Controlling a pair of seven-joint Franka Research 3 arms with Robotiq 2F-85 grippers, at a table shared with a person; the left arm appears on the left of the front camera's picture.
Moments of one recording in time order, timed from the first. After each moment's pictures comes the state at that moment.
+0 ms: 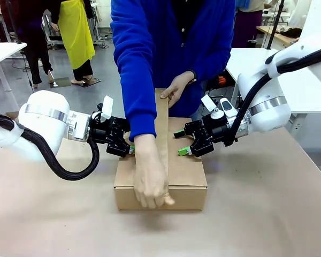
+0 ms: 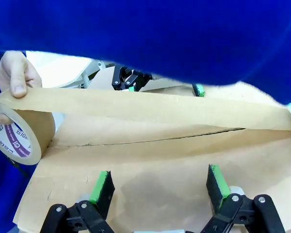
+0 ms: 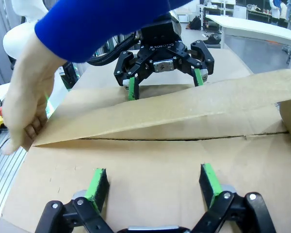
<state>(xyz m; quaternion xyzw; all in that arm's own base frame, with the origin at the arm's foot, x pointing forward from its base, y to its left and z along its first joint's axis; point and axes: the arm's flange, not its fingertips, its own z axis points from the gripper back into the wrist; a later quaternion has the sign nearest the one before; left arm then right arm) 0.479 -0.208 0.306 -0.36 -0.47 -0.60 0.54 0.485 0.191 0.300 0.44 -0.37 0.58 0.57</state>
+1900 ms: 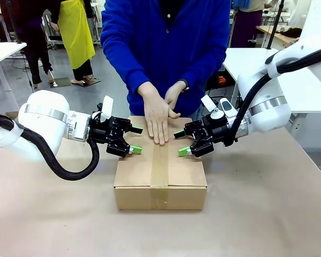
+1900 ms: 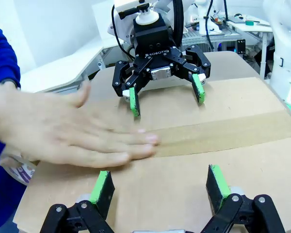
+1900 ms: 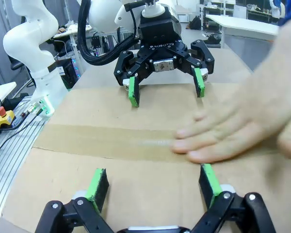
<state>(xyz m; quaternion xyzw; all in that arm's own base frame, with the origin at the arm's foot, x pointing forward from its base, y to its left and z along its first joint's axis) 0.479 -0.208 0.306 -0.36 -0.47 -0.60 0.54 0.485 0.191 0.300 0.44 -0.37 0.58 0.57</state>
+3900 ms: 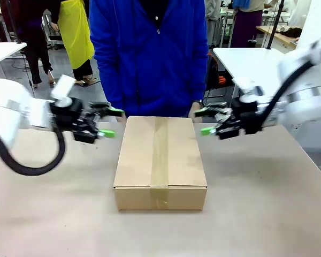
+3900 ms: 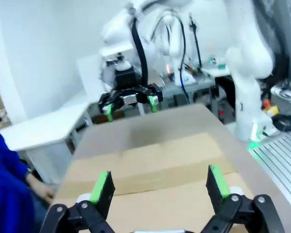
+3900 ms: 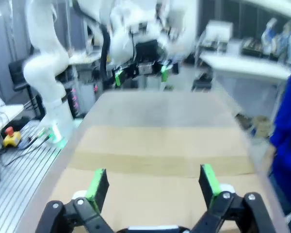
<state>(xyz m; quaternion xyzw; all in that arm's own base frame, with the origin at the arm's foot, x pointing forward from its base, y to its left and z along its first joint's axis) 0.442 -0.125 0.375 -0.46 -0.52 -0.57 0.44 0.466 0.106 0.366 0.47 -0.47 0.54 0.52</state>
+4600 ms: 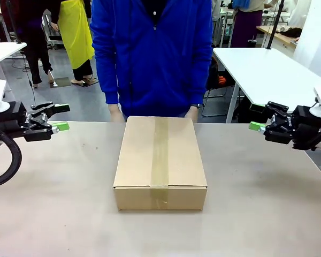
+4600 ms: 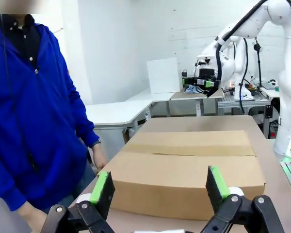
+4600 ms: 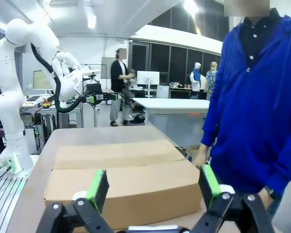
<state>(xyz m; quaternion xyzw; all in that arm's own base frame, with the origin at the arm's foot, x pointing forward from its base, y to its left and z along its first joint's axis) 0.416 -0.005 0.359 -0.40 -0.60 -0.46 0.52 0.408 -0.013 0.350 0.41 -0.62 0.41 0.52</state>
